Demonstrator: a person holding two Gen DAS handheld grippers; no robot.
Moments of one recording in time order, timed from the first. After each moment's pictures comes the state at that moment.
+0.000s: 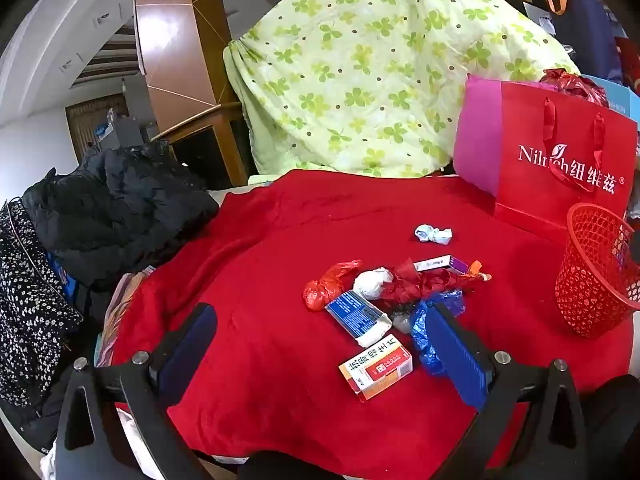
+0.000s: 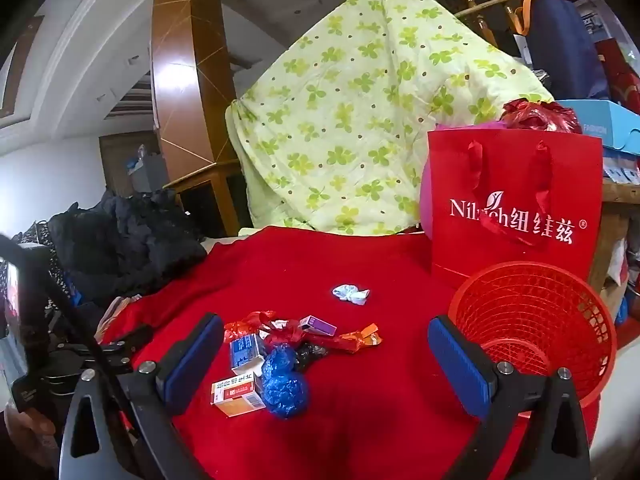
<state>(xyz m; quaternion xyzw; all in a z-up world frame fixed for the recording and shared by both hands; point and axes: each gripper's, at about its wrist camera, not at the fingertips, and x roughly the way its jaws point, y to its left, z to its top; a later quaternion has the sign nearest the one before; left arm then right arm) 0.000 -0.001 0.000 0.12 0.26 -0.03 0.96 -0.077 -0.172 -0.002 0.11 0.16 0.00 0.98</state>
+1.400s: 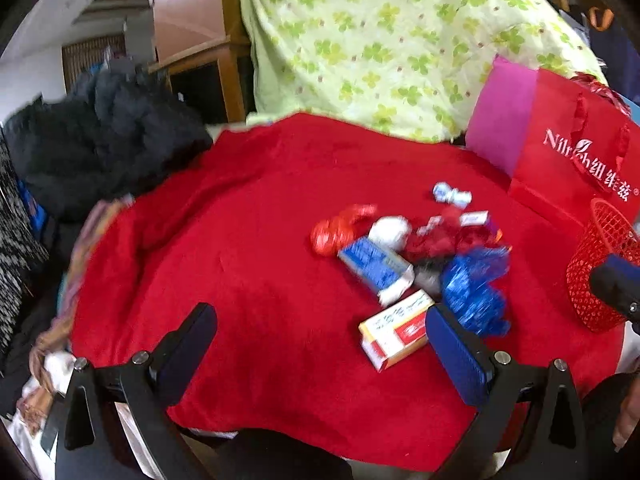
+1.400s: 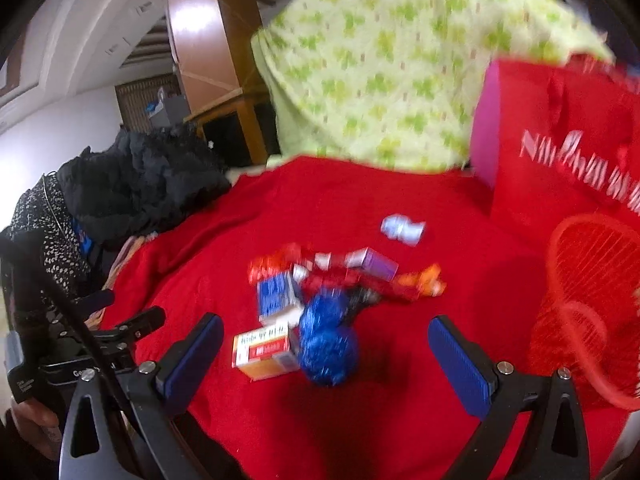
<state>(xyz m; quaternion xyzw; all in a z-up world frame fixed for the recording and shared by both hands) 0.049 0.069 -0.062 0.04 0.32 -0.05 0.94 0.002 -0.124 -0.054 0.10 0.30 0.07 0.95</state>
